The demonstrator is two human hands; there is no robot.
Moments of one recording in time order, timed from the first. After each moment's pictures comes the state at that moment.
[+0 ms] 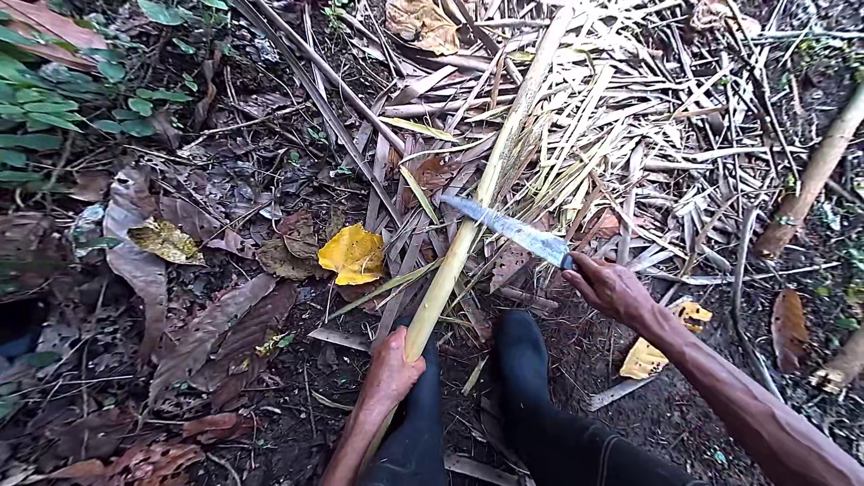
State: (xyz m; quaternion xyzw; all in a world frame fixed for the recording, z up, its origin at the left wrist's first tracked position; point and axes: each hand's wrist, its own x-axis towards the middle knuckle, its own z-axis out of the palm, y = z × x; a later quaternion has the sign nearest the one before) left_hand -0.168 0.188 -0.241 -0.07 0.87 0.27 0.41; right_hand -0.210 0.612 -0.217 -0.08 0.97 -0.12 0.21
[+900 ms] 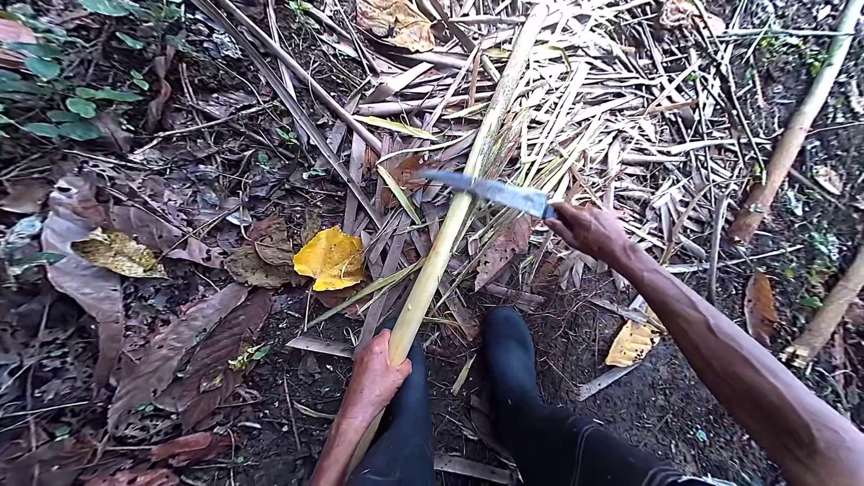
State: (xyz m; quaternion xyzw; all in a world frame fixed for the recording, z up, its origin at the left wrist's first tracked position) left_hand -0.171 0.187 -0.243 -0.07 0.87 0.26 0.41; right_hand -0.302 0.636 -0.227 -0.06 0.98 -0.07 0.18
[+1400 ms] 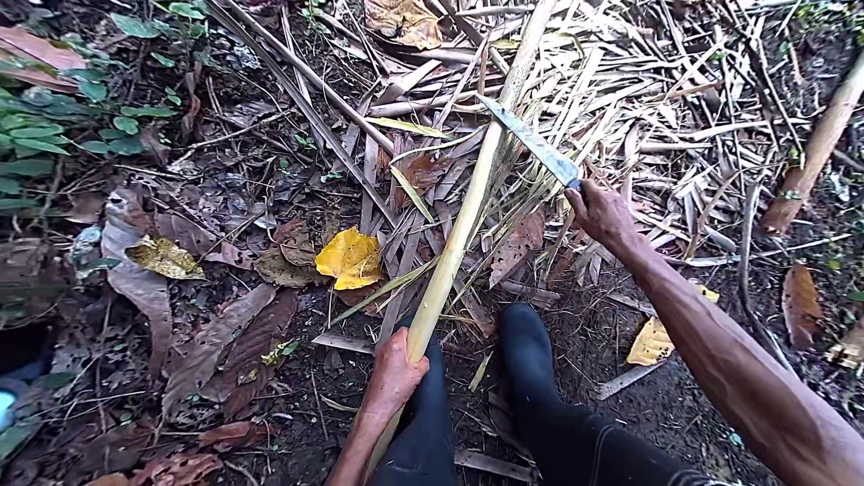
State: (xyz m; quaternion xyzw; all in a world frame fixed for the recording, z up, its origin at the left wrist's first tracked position) left_hand -0.171 0.187 -0.237 -0.07 0.87 0.27 0.41; right_hand -0.308 0.624 -0.243 0.11 0.98 -0.13 0.13
